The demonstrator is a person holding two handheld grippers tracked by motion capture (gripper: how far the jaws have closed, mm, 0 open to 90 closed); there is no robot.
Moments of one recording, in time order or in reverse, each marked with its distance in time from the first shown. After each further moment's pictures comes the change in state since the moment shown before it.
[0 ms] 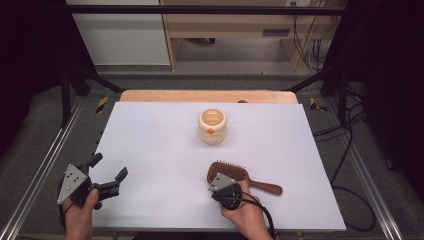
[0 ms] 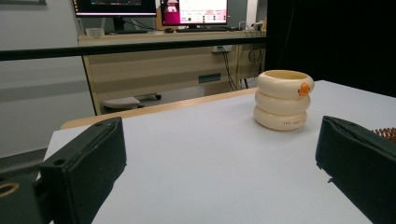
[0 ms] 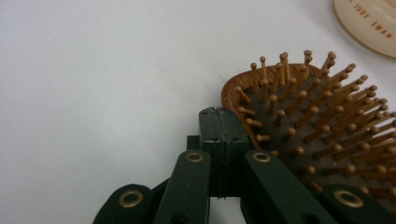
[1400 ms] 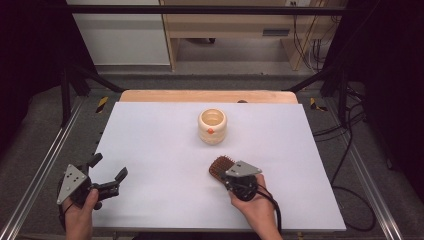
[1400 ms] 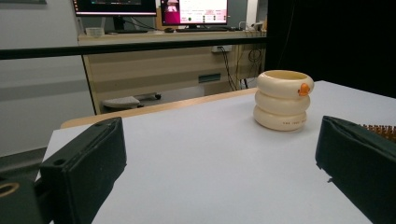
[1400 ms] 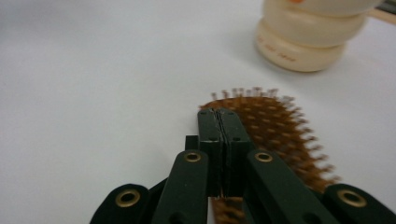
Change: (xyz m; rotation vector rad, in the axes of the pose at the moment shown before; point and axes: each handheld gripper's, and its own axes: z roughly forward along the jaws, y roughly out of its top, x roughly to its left) left arm 0.000 0.000 0.000 -0.001 0.001 -0.006; right arm -0.033 0.004 -0.039 -0.171 -0.019 0.252
